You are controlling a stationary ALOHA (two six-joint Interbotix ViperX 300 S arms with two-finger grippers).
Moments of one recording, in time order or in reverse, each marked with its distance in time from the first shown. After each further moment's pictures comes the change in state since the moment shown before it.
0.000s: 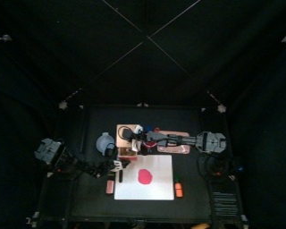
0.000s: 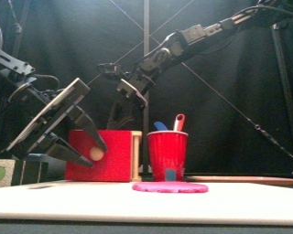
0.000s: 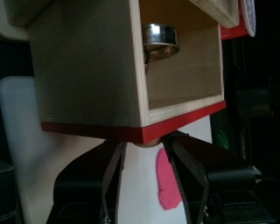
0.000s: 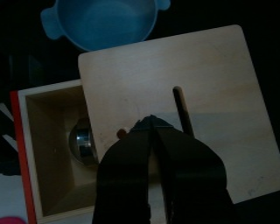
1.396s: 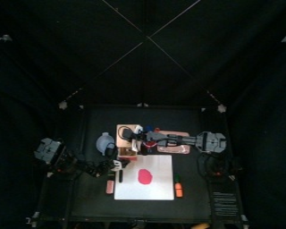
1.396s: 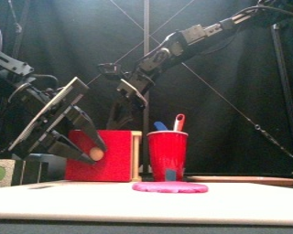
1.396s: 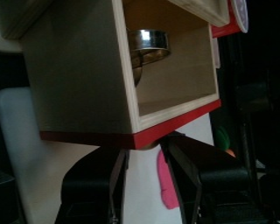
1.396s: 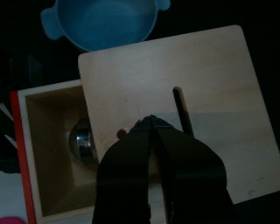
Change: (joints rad) left arm 0.017 -0.005 0.014 0.015 0.006 0.020; right arm 0.000 0.003 -0.002 0.000 0.000 0.000
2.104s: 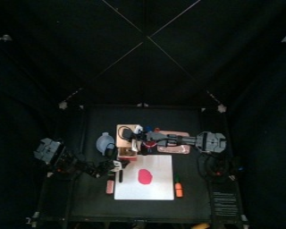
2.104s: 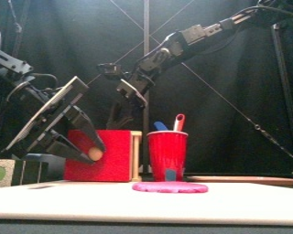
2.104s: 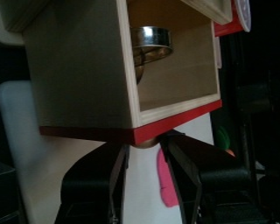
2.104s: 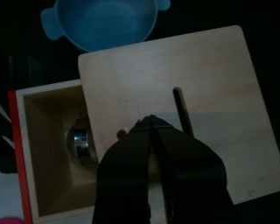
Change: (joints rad) left arm -0.028 -0.002 -0.014 -0.023 0.002 0.011; right arm 0.000 0.003 0.000 0.000 0.000 0.000
